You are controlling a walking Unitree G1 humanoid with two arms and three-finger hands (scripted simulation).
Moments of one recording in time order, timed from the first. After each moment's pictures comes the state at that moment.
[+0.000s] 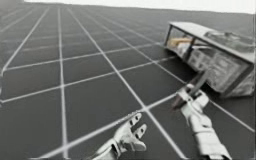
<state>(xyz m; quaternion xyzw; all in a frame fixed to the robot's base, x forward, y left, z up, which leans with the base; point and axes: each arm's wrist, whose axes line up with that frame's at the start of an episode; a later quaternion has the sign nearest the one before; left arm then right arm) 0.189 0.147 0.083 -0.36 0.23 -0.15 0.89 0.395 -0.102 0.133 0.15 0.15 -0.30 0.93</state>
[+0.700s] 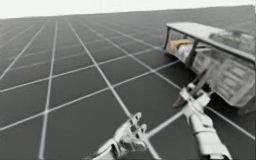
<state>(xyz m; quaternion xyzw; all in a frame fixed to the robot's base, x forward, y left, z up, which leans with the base) 0.193 0.141 0.090 -0.34 0.23 -0.16 0.90 0.393 -0.118 0.131 0.17 0.15 -0.31 0.92</state>
